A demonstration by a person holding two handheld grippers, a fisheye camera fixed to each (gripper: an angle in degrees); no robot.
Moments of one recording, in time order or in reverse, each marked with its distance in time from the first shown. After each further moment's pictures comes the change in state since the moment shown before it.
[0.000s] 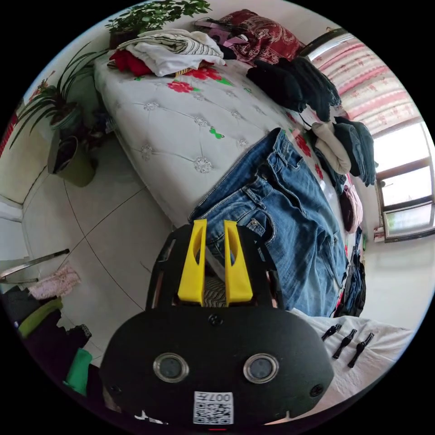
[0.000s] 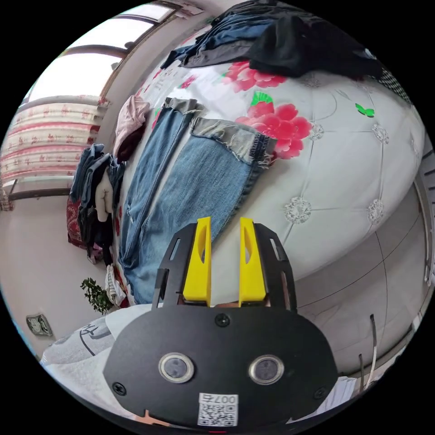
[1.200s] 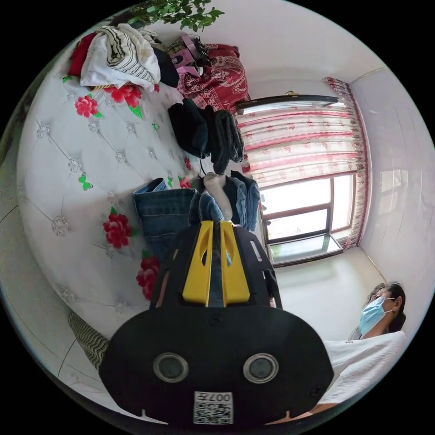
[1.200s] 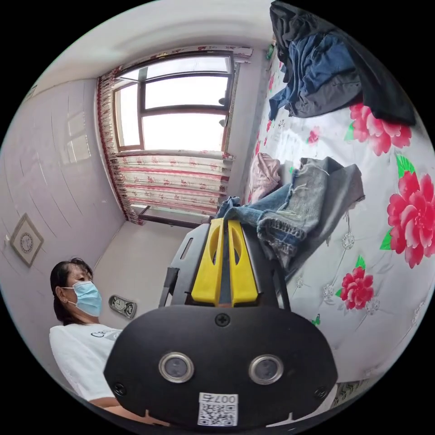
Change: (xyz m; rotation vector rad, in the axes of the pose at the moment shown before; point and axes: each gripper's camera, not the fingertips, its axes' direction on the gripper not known) left arm 0.011 -0.065 -0.067 0.176 0.767 -0.066; right arm -0.009 -0.016 -0.132 0.275 -0.893 -0.115
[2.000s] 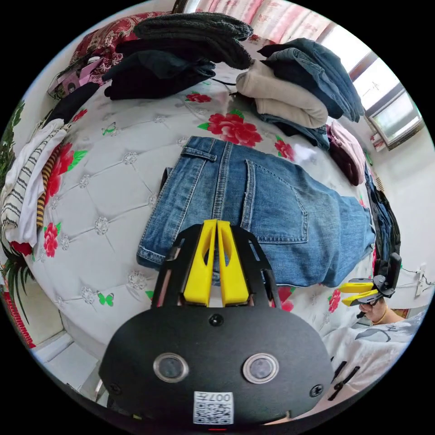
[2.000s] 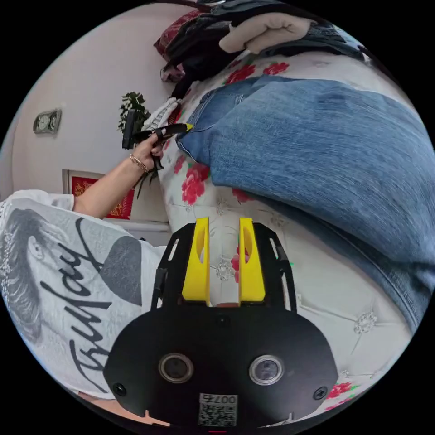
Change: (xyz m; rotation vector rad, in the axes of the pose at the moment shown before) left arm -0.017 0.016 0.252 -0.538 -0.804 0.603; right arm 0.100 0.289 0.431 -1.416 0.424 -0.528
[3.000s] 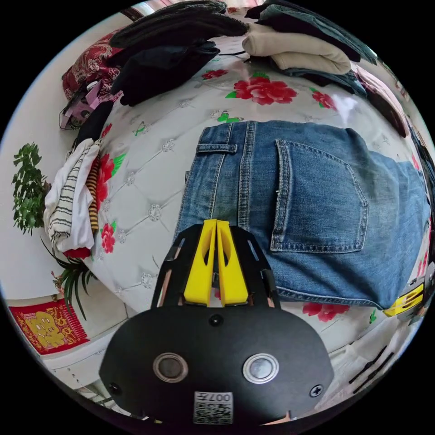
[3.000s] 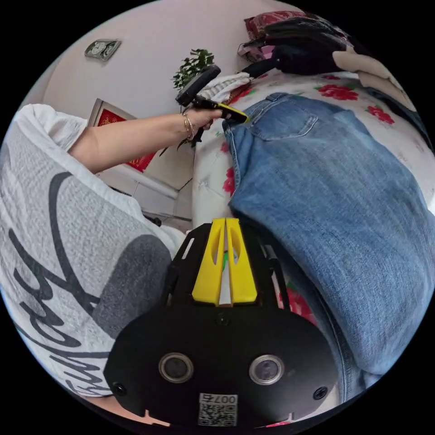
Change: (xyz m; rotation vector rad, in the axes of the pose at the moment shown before) left arm 0.041 0.018 0.040 -0.168 -0.466 0.118; right arm -0.065 0.004 0.078 -0.140 -0.054 -0.408
